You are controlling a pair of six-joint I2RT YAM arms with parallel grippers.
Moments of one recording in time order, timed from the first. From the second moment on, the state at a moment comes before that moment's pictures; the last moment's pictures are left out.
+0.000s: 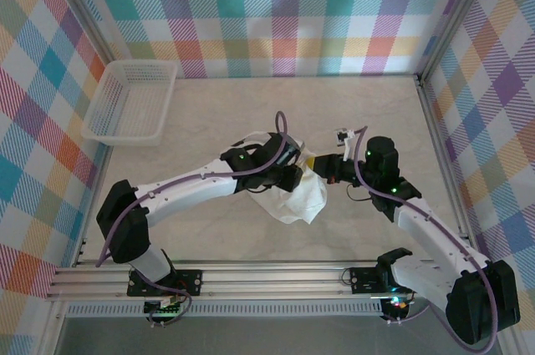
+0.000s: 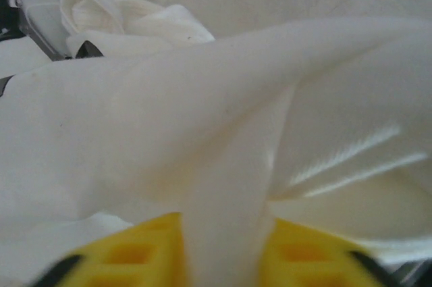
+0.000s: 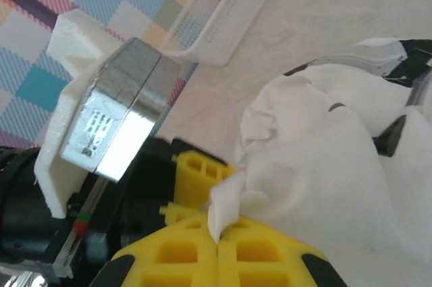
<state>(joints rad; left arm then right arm) -0.95 1.61 1.33 -0.60 -0.03 -0.48 0.36 0.99 0.61 0.02 -0.72 0.57</state>
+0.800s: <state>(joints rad) -0.73 1.55 1.25 -0.14 0.72 -0.87 0.22 0.77 0.62 -0.21 -0.55 0.51</state>
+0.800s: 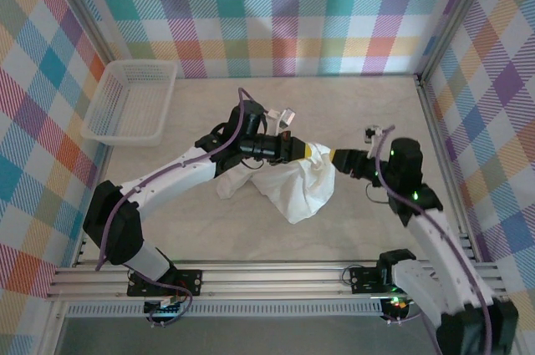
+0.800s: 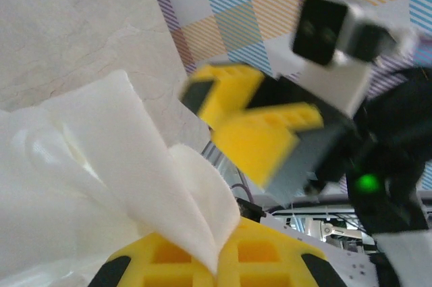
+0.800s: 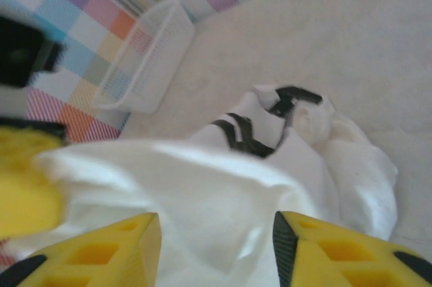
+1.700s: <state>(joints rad) -0.64 1.63 1.29 -0.24 0.64 -0.79 0.41 0.89 0.75 -0.17 -0.67 0.52</state>
